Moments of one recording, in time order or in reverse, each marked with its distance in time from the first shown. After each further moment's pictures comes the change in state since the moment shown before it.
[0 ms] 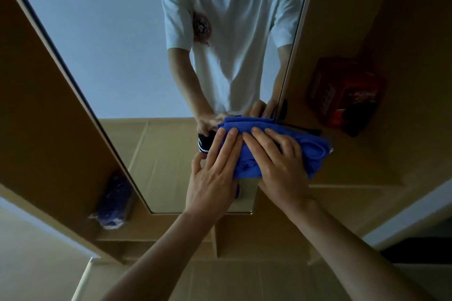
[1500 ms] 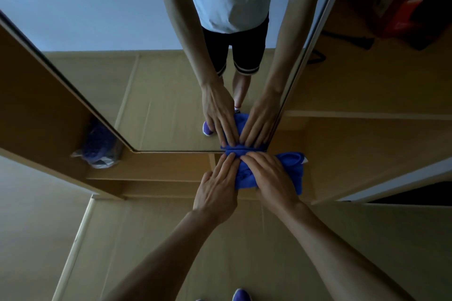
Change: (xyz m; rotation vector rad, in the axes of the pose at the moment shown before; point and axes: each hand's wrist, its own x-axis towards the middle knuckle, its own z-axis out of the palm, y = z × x) left_hand -0.188 -0.008 0.197 -0.220 -0.768 -0.229; right_hand -0.237 -0.061 0.168 0.452 -0.753 0.226
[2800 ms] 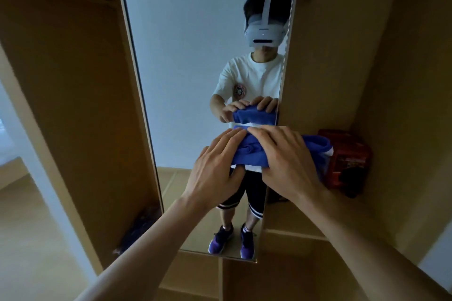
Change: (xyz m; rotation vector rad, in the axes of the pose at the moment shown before) left_hand -0.097 0.156 -0.394 -0.042 0.872 0.293; right_hand 0.010 -0.152 -0.429 -0.271 0.640 -0.337
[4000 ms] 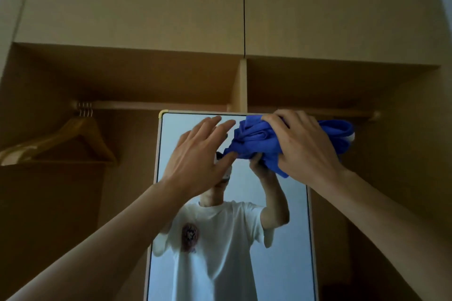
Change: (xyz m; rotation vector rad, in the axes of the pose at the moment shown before) left_hand 0.264 -0.057 -0.246 0.288 0.359 0.359; right_hand 0.283 -0.033 -0.181 -0.540 0.462 -0.060
